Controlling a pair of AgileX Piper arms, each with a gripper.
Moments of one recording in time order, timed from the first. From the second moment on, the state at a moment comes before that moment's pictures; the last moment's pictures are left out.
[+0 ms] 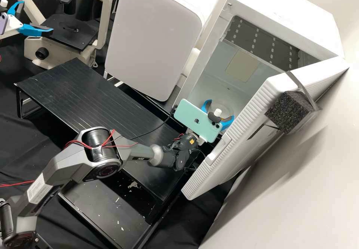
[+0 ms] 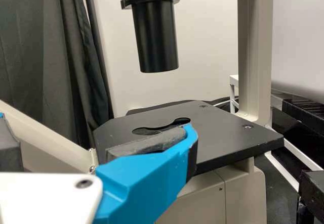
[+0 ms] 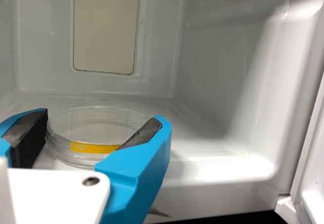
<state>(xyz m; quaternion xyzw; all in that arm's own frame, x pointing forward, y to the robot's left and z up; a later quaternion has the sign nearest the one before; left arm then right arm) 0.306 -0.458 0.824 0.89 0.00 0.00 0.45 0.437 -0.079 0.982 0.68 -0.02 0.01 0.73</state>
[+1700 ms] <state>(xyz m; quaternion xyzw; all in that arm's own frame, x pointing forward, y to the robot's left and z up) 0.306 -0.458 0.824 0.89 0.00 0.00 0.45 0.451 -0.094 1.010 0.67 -0.07 0.01 0.74</state>
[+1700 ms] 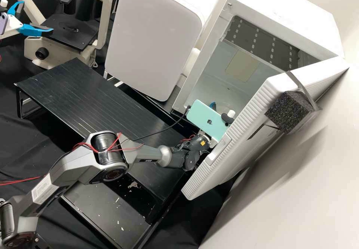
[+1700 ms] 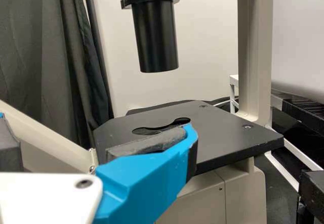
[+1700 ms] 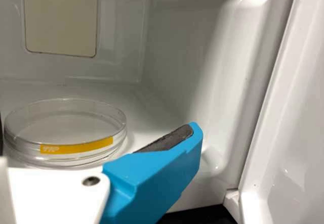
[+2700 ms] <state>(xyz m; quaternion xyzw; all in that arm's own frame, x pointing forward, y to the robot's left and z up) 0.306 -0.458 0.824 0.89 0.00 0.00 0.45 0.466 -0.090 1.008 0.67 -0.07 0.02 0.73</state>
